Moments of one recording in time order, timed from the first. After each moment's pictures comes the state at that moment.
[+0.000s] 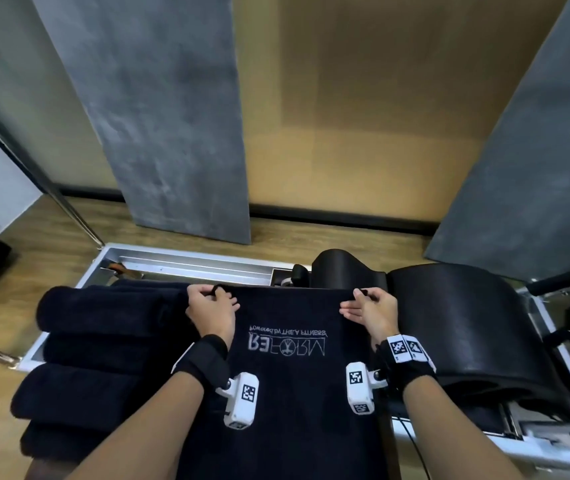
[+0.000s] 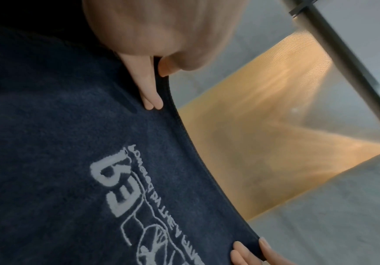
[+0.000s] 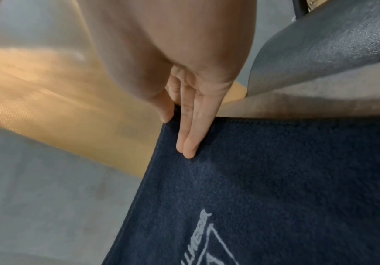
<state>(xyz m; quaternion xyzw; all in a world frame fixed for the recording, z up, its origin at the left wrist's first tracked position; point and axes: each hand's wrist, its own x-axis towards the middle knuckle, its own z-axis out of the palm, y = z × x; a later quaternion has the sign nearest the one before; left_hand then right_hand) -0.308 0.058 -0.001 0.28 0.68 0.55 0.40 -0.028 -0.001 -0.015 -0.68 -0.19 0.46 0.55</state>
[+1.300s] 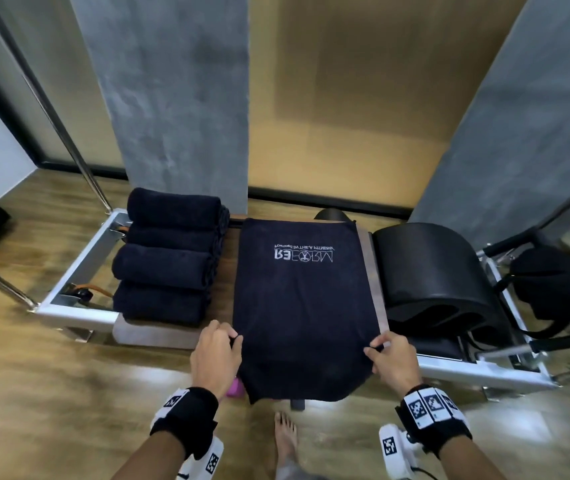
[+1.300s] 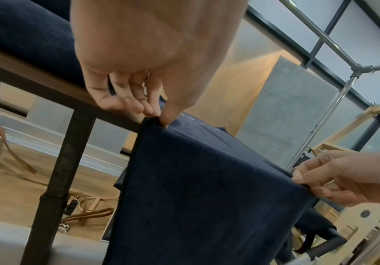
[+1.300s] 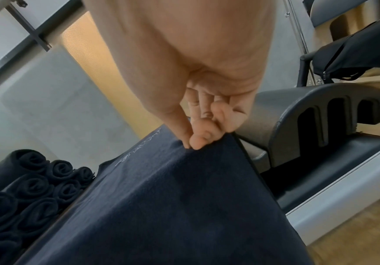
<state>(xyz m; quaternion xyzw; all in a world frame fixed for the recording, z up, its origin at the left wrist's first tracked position) -0.451 -0.232 -0.028 0.67 0.68 0.17 0.24 -0.117 -0.307 -0.029 -0.85 -0.34 0.30 0.25</state>
